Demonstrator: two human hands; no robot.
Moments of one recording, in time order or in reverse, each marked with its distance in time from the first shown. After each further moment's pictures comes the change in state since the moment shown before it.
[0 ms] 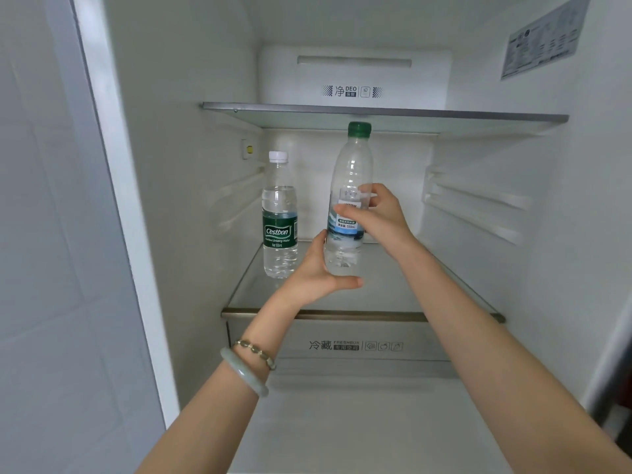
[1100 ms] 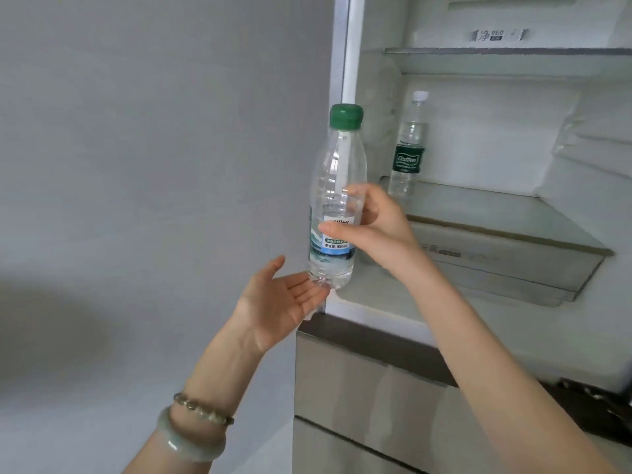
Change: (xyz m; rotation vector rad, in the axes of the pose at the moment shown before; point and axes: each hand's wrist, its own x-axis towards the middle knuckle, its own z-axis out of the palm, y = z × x) left_hand -0.351 -0.006 -0.084 -1.253 0.452 -0.509; right_hand -0.294 -0.096 0.108 0.176 -0.517 -0.098
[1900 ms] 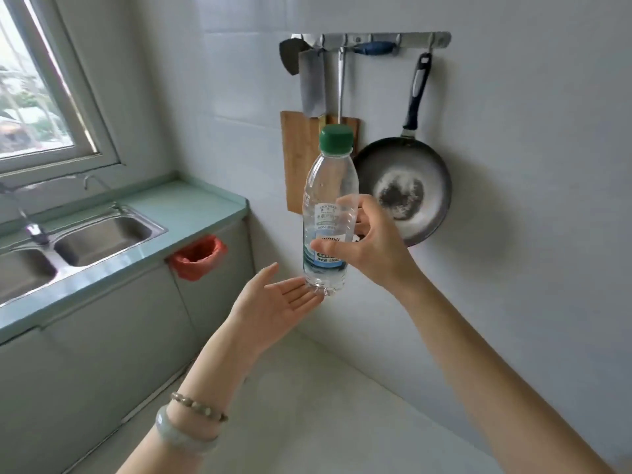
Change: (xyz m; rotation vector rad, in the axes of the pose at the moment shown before) left_hand -0.490 -0.144 -0.136 -0.469 0.876 0.933; right_hand -0.323 -0.177 0.284 0.480 -1.204 -0.385
